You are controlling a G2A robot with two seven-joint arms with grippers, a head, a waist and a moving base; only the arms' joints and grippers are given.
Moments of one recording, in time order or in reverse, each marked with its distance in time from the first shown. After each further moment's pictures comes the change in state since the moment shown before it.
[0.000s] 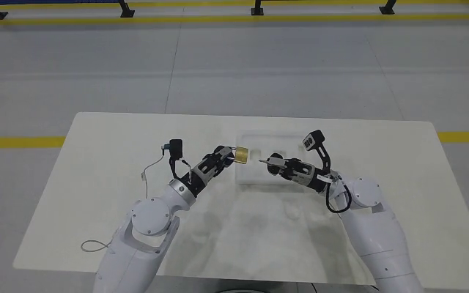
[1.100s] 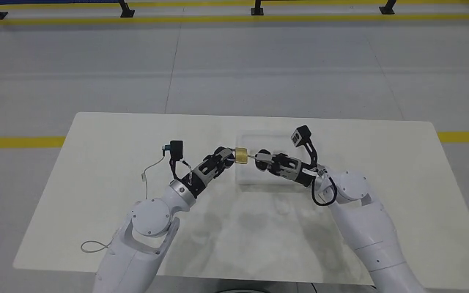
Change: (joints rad) left arm 0.002 0.003 0.003 -0.003 0.002 0.007 -0.002; right arm 0.079 0.001 -0.111 0.040 -0.008 0.029 -0.074
